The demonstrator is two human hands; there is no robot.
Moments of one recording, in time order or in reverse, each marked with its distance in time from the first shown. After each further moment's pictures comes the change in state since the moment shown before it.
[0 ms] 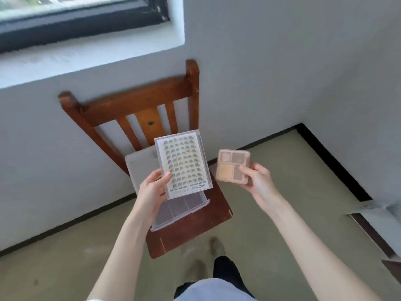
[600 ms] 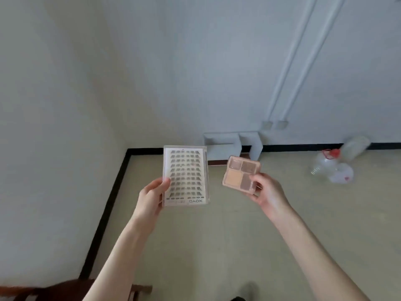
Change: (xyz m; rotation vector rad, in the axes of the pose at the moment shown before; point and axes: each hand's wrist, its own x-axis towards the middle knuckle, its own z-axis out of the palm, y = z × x) left_hand -0.156 -0.092 0.377 0.603 -1.014 -0.061; right_hand -0.285 0.076 -0.355 0.777 0.987 -0.275
